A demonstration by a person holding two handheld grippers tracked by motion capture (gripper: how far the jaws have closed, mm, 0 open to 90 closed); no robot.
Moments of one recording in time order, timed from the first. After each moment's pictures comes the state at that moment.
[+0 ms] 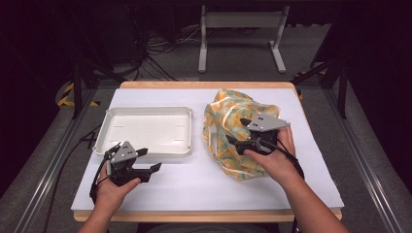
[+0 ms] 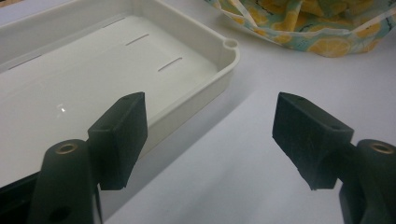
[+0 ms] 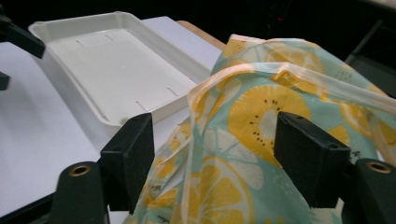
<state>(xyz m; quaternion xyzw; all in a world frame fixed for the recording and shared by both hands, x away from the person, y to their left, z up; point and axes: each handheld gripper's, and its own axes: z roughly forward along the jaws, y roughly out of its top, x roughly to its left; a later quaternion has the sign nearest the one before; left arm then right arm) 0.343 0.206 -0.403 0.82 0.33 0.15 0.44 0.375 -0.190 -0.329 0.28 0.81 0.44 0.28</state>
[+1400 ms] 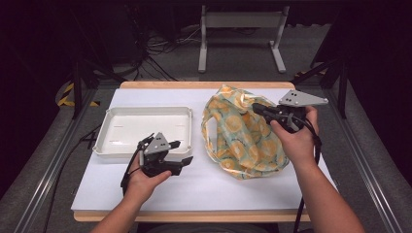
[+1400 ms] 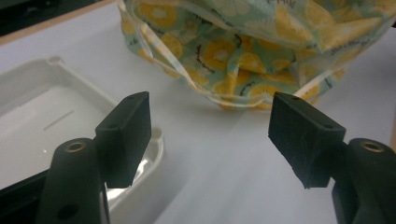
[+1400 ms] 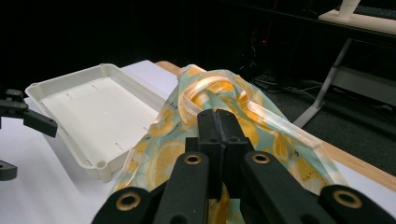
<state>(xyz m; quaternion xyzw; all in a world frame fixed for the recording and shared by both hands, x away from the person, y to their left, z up) 0.359 0.115 -0.378 0.82 0.27 0.15 0.48 0.395 -0.245 -0.279 0.31 0.76 0.51 0.26</state>
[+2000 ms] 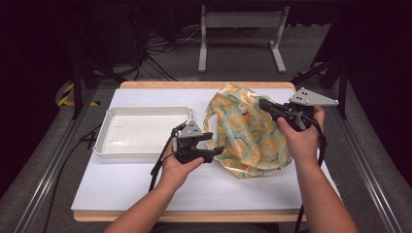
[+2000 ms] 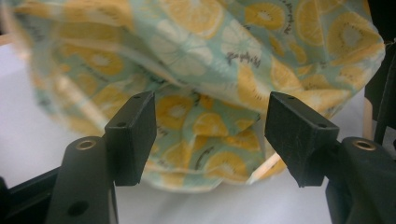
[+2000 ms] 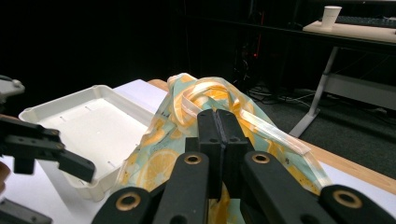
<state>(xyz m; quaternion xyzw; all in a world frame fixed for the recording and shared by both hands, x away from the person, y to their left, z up) 0.390 0.038 -0.372 0.81 0.26 0.07 0.52 0.399 -0.262 -0.282 0.33 0.73 0.54 0.27</state>
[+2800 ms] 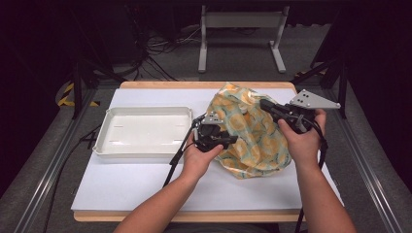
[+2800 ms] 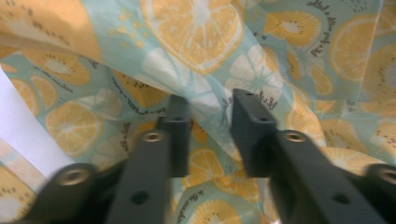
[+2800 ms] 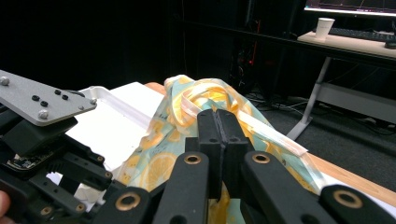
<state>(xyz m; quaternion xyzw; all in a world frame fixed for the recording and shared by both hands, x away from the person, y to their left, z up) 0.420 -0.007 -0.375 0.81 0.30 0.03 0.50 0.391 -0.262 -0.280 0.32 0.72 0.54 0.29</state>
